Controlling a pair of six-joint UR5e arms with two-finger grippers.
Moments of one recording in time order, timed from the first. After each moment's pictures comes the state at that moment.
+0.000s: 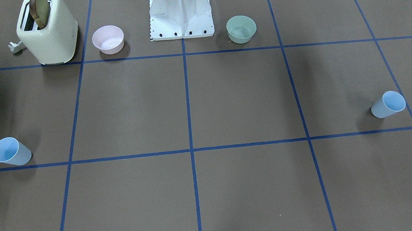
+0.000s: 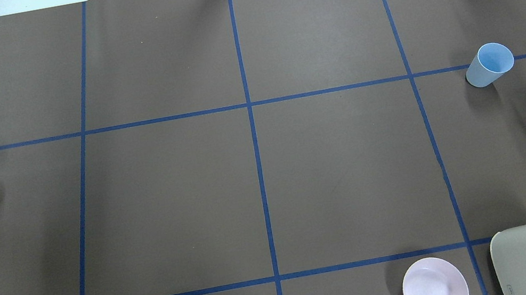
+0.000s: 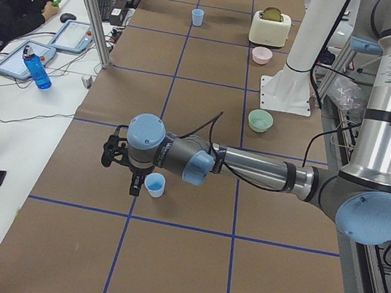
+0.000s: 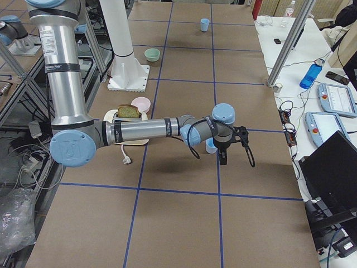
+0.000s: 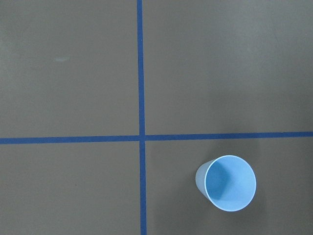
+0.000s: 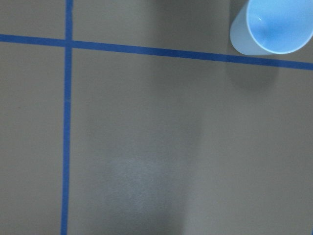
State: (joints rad) left arm -1.53 -1.65 -1.60 -1.81 -2.48 -0.29; right arm 1.30 -1.46 1.56 -1.21 2.26 0.47
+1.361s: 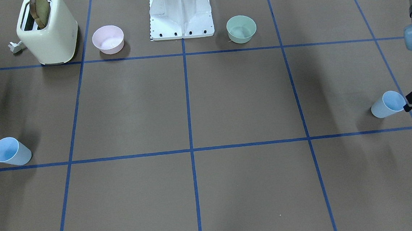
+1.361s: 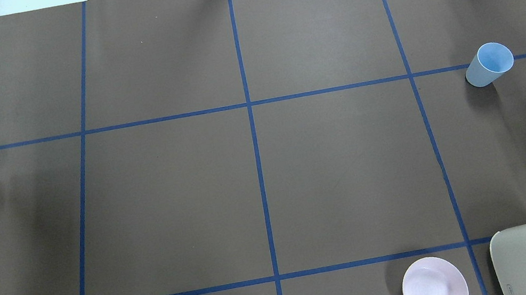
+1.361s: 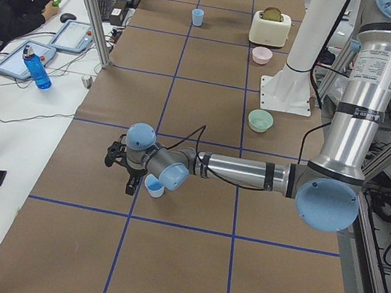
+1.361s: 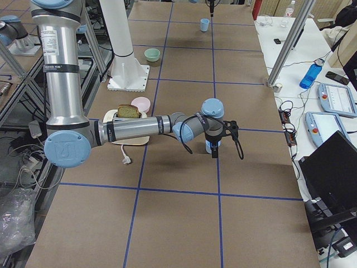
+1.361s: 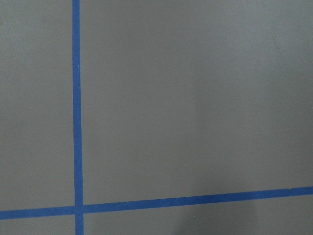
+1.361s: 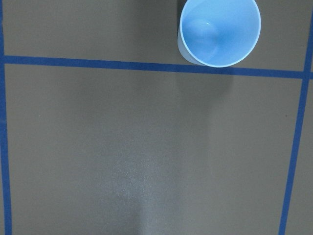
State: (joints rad) left arm -1.30 -1.69 -1.38 -2.15 -2.30 -0.44; right arm 1.25 -1.53 1.65 -1.18 2.26 0.54
